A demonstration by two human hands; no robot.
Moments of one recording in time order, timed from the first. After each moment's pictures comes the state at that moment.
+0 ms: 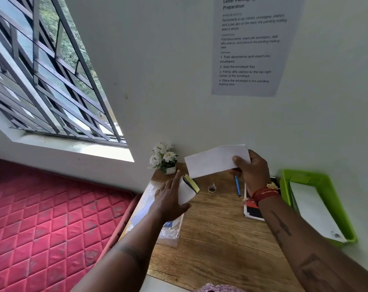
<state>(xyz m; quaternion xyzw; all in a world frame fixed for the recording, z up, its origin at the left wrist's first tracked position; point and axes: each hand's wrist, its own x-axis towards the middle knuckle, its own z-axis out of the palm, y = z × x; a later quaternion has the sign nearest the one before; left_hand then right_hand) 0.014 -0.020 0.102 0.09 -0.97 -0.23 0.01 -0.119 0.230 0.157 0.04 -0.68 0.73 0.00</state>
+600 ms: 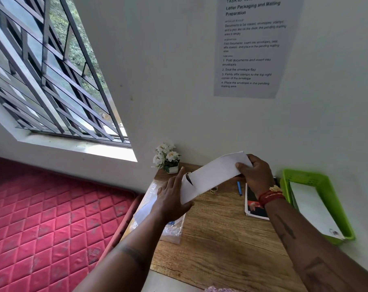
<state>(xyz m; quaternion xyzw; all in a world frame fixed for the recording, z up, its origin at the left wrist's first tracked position) 0.033 -0.014 0.115 0.06 -0.97 -0.24 0.05 -0.111 0.246 0.152 0.09 -0.77 0.63 0.00</state>
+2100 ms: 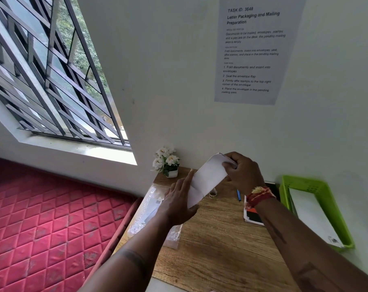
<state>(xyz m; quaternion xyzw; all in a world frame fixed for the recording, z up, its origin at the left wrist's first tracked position) 0.025 0.005 0.121 0.01 -0.97 -0.24 0.06 -0.088 0.219 0.200 0.19 -0.87 0.46 0.07</state>
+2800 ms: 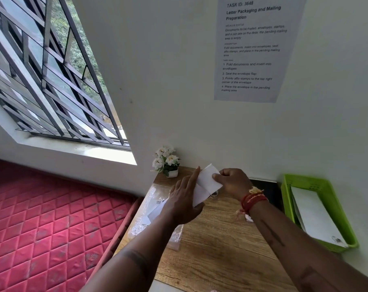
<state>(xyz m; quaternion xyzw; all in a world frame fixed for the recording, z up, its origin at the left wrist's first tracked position) 0.012 0.014 0.120 -0.01 -0.96 -0.25 0.09 -0.085 0.197 0.177 0.11 -0.85 0.50 -0.13</state>
